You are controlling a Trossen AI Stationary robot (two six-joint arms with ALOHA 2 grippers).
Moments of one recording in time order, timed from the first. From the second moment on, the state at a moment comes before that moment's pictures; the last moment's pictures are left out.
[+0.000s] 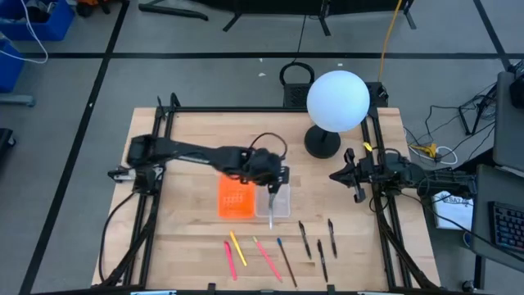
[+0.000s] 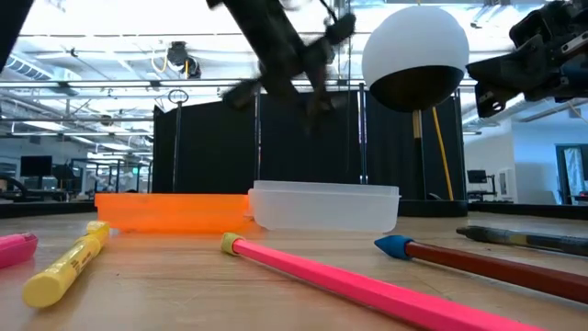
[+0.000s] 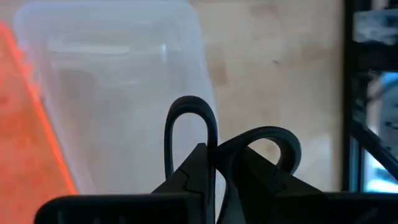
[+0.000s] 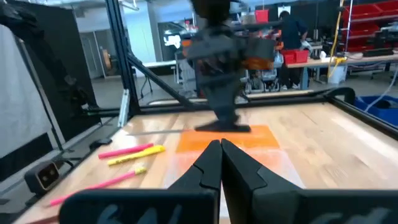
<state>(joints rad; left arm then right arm) -0.01 1.91 1.54 -0.58 -0.05 -1.41 -0.09 0.02 0.01 0.04 -0.18 0.11</state>
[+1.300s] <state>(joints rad) 0.06 2.14 1.74 -0.84 -0.15 -1.32 -0.09 0.04 0.01 0.06 -0.19 0.15</state>
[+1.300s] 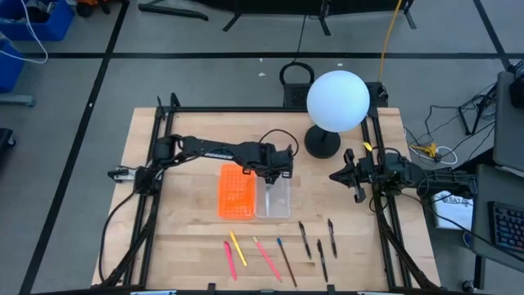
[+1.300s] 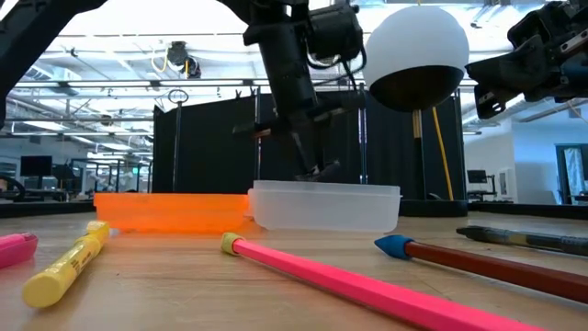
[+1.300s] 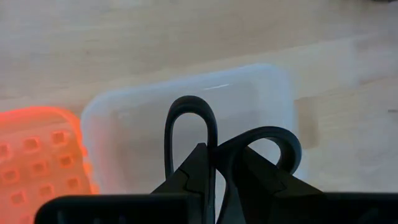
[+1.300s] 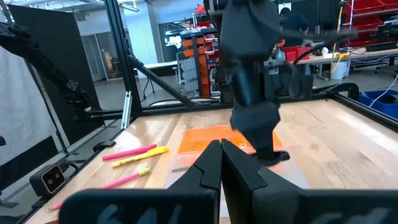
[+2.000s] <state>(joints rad) 0.05 2.23 1.74 -0.81 -0.12 -1.31 -0.09 0.05 0.01 0.06 -0.19 0.15</state>
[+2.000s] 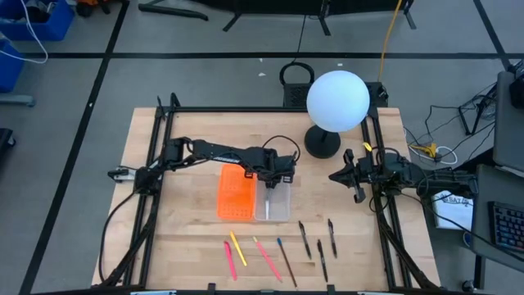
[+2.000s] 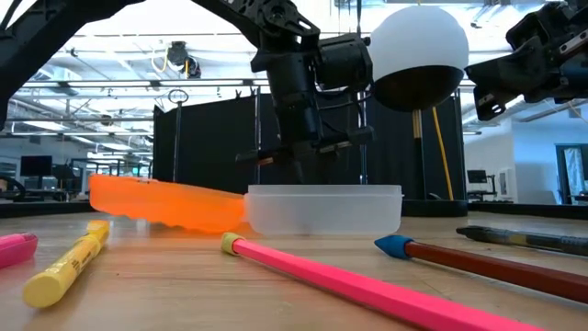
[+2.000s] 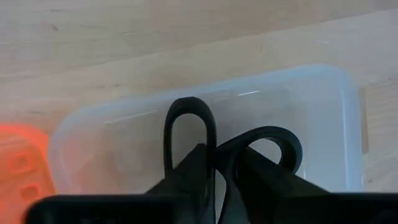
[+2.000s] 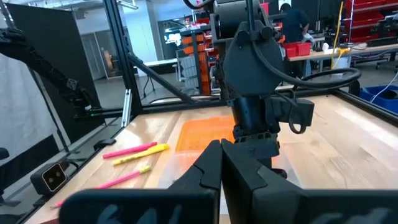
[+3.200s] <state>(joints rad) -0.18 1.82 2.17 -1.25 -0.47 -0.12 -0.07 0.07 0.01 0.03 -0.19 0.17</state>
